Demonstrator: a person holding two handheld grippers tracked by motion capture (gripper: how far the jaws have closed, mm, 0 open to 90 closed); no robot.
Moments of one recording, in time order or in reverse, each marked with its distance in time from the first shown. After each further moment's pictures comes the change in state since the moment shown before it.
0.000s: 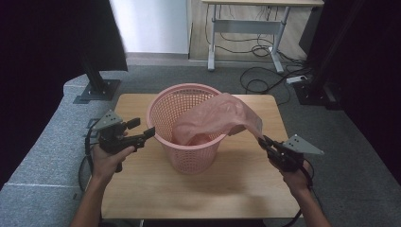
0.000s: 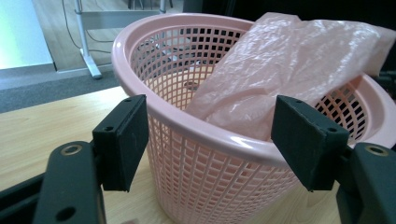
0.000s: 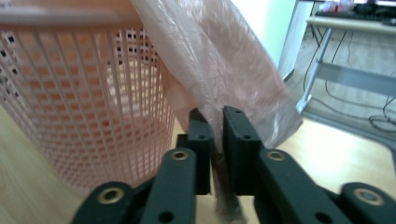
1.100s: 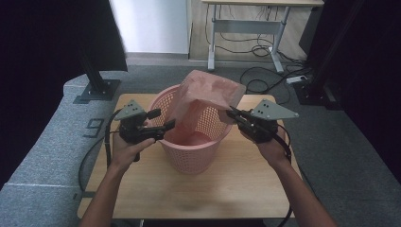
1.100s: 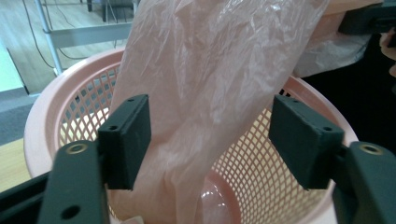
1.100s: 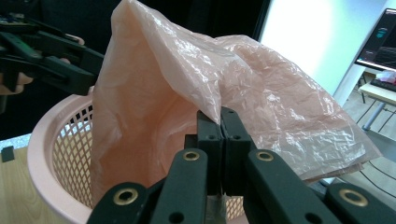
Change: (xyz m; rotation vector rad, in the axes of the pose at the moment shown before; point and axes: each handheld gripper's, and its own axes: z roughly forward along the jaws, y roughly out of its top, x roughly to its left) left arm -0.030 0.031 0.037 -0.023 -0.081 0.079; right arm 0.064 0.130 0.042 -0.082 0.180 -0.166
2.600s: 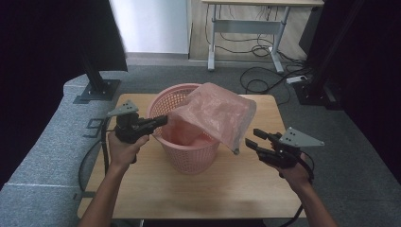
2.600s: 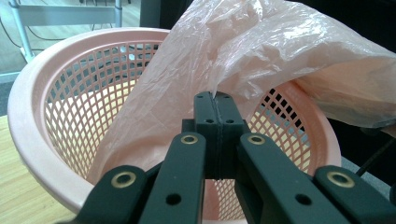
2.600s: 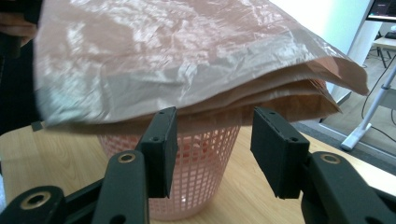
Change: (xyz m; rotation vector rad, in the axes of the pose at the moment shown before) left arm 0.014 -0.005 -0.007 0.032 -0.093 -0.093; right arm -0.018 -0.085 -0.056 0.027 0.032 0.132
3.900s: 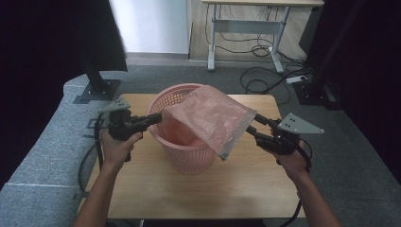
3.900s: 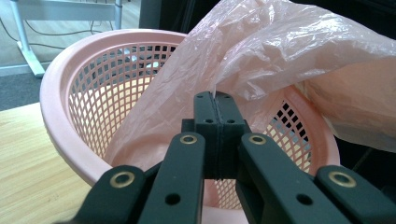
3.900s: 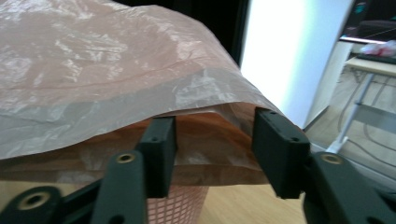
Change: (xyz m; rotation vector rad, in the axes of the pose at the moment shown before) left arm 0.014 0.003 -0.011 -0.004 -0.014 -0.037; right arm -0.009 0.030 0.012 -0.052 -0.069 -0.025
